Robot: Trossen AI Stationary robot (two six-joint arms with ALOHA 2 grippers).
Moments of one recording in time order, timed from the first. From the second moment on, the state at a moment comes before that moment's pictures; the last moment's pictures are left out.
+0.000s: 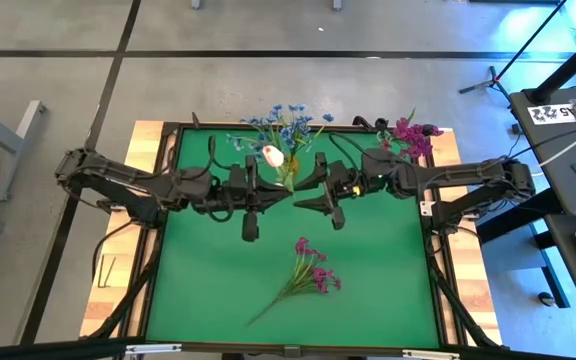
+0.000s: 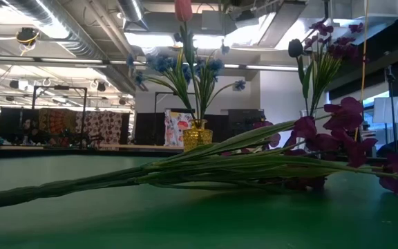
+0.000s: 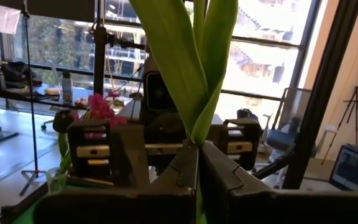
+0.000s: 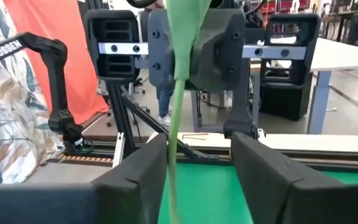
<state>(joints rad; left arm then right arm) -0.19 1.29 1.05 0.36 -0.33 -0.10 0.00 1.37 1.07 0.30 -0.27 0.10</state>
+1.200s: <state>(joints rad) -0.20 1.29 1.05 0.23 -0.36 -0.16 0.00 1.38 1.11 0.17 -0.28 0.07</state>
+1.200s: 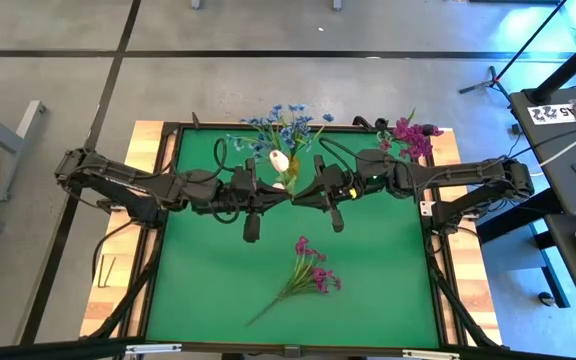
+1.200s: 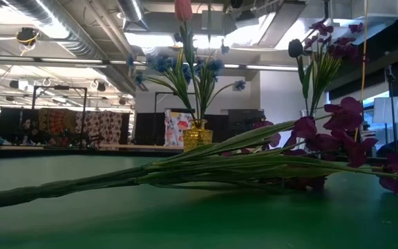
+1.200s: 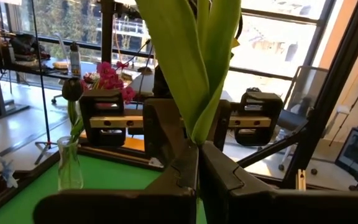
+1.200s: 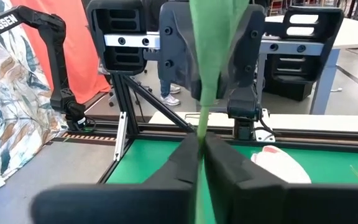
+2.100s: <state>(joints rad) -0.39 1.11 1.05 0.08 -0.75 0.00 -0.02 1.19 1.00 0.07 -0.03 -0.06</state>
